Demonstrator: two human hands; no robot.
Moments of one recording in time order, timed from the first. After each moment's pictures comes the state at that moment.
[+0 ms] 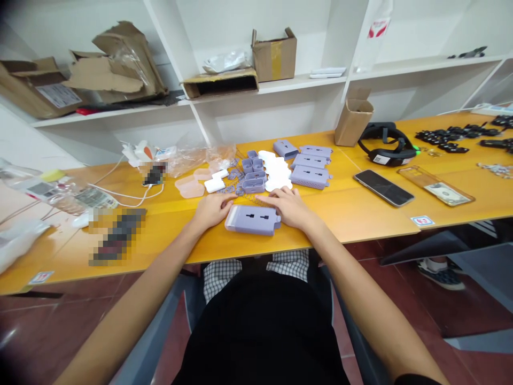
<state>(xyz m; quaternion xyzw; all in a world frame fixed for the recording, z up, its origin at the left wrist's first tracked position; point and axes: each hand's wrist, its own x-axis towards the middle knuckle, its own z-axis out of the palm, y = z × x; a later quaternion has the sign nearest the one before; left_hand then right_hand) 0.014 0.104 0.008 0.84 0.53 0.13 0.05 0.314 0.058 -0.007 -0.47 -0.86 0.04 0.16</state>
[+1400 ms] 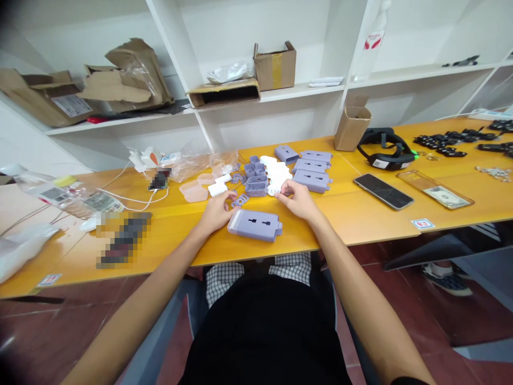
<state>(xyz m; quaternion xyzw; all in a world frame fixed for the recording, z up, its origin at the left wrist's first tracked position) 0.016 0.114 -0.008 0.80 0.49 0.31 0.16 0.325 0.082 -0.010 -0.47 -0.67 0.28 0.50</state>
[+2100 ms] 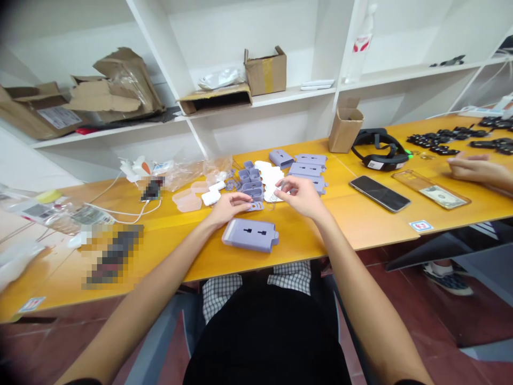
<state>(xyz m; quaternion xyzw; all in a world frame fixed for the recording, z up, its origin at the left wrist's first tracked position) 0.064 0.145 -0.002 0.65 0.41 0.35 0.53 0.341 0.083 0.023 -0.47 -0.65 0.26 0.53</state>
